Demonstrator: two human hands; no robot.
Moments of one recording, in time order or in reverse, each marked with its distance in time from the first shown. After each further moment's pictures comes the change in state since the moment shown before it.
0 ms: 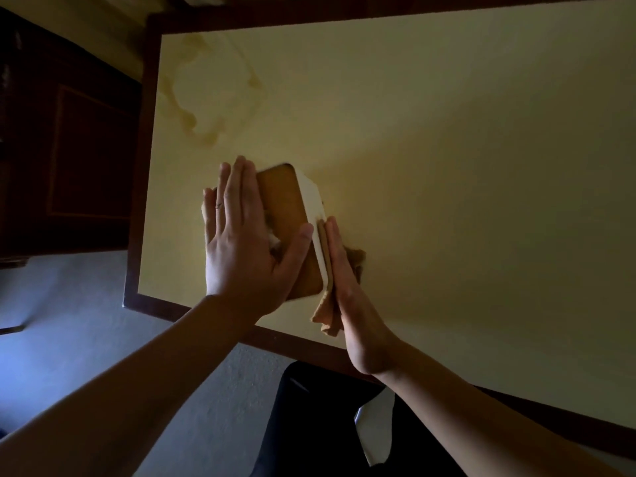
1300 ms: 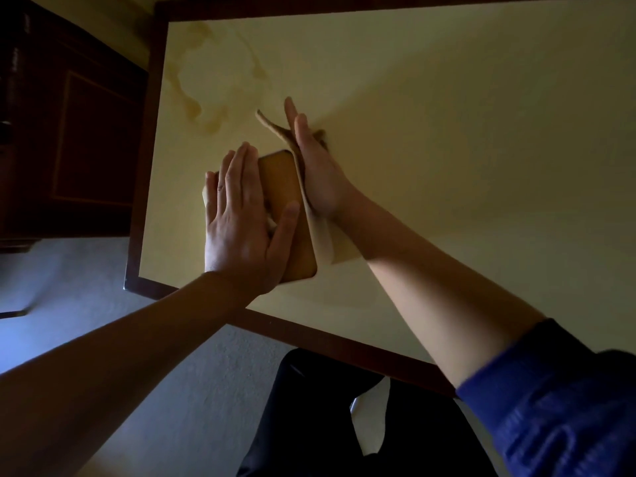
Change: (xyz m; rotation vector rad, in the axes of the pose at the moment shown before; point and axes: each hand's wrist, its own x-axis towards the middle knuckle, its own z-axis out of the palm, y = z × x) left_hand 0.000 0.002 0.000 -0.053 0.044 -0.005; right_hand 0.157 -0.052 -0.019 -0.254 -0.021 -0.028
